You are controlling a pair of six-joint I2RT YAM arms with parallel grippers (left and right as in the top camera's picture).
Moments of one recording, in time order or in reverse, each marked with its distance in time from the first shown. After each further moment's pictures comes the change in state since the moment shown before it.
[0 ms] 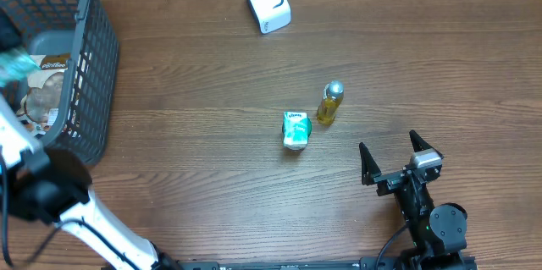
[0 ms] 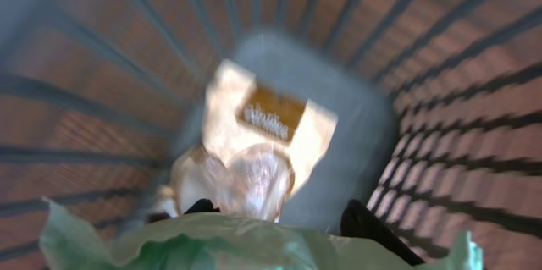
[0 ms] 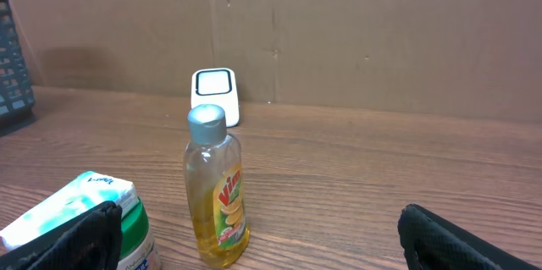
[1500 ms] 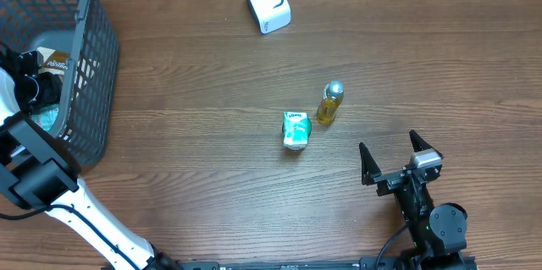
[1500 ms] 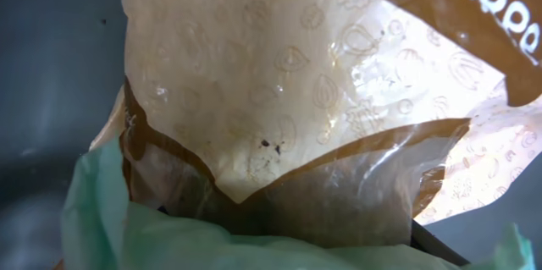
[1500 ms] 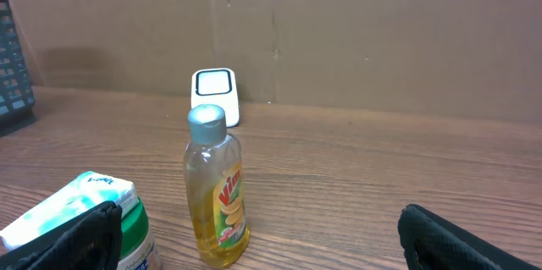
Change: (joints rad) left arm 0.066 0.219 -0.483 0.277 0.031 0.319; right arm 0.000 0.000 0.000 0.000 0.000 0.000
